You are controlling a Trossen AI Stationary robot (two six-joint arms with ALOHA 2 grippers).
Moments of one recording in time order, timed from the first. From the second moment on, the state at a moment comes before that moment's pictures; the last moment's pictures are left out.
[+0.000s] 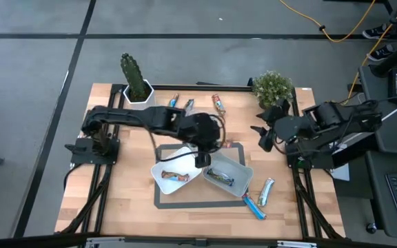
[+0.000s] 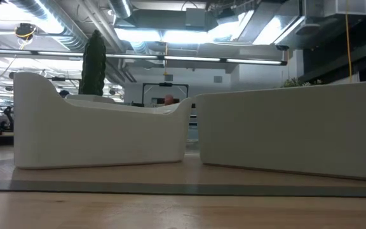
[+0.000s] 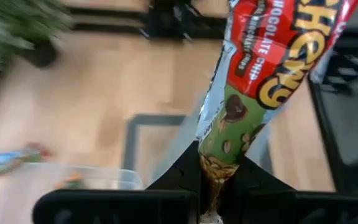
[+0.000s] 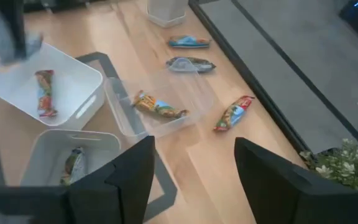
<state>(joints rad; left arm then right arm) -0.10 1.84 1.99 -0.89 -0.06 -0.17 0.28 1.16 1.47 -1.21 0.60 0.50</state>
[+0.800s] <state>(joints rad) -0.21 1.92 1.87 -1.28 0.03 -0.40 0.23 1.16 1.32 -1.10 0.61 0.33</state>
